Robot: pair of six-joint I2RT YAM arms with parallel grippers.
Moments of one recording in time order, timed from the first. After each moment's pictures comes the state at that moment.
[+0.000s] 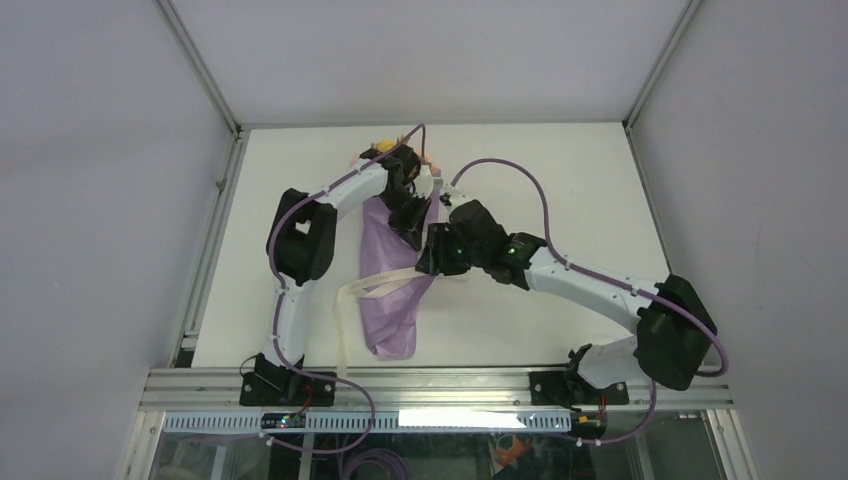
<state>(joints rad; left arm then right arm) -0.51 2.22 1.80 -0.99 0.51 0.01 0.92 1.38 0.98 -0.30 -0.09 0.65</state>
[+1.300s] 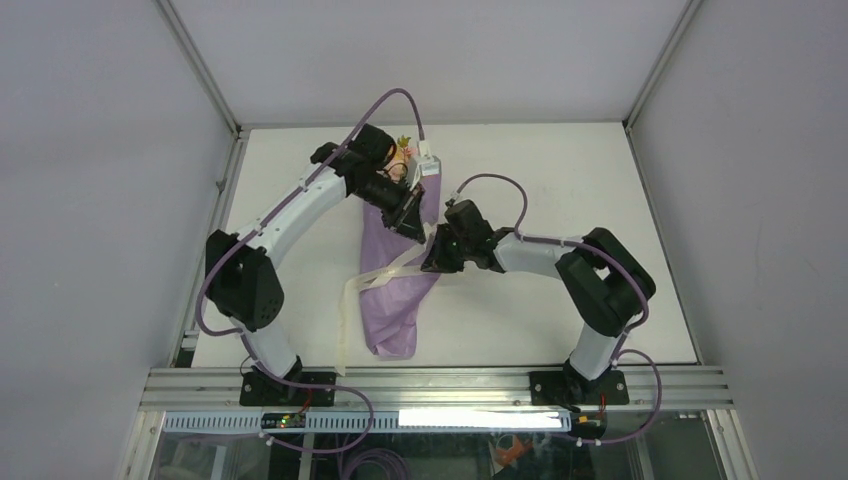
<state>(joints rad) -0.52 1.79 1.66 -0.98 0.86 0.28 0.74 1.74 0.93 -0.04 -0.21 0.85</state>
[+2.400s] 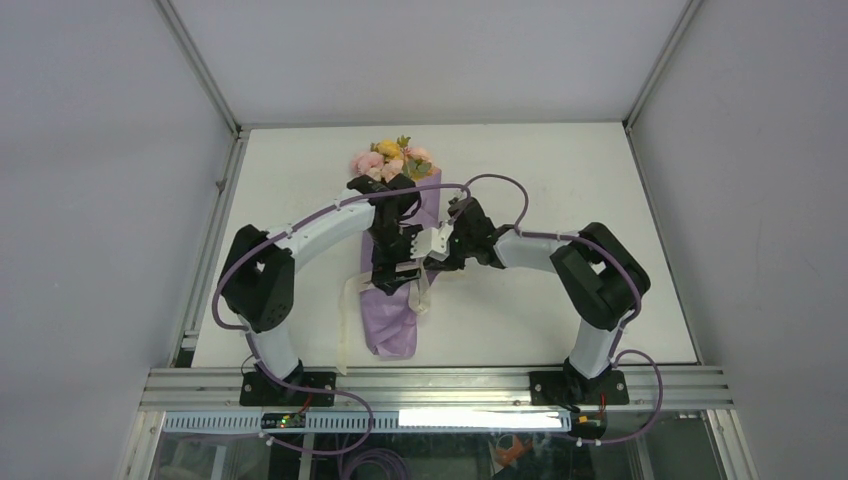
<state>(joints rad) -0.67 1.77 1.42 -1.16 0.38 0.91 0.69 1.79 0.94 0.00 -0.27 0.89</state>
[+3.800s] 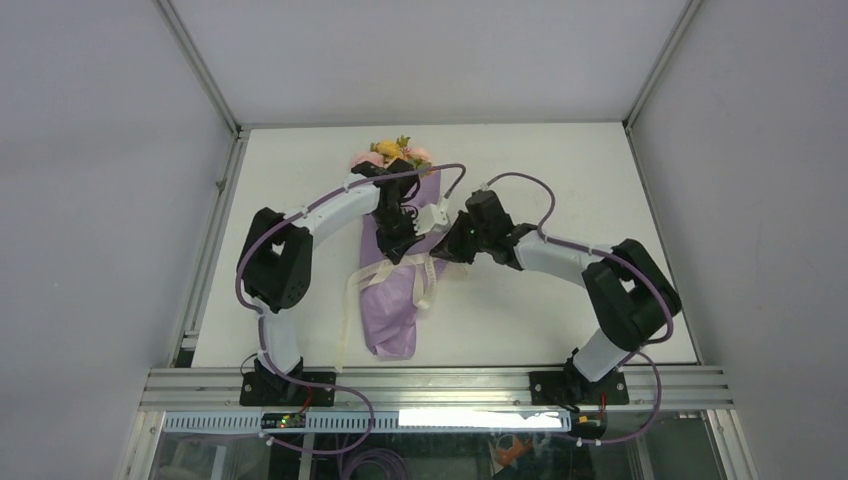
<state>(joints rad) -0.61 1.93 1.53 -1.09 0.37 0.77 0.63 1.65 0.92 -0.04 -0.22 1.08</state>
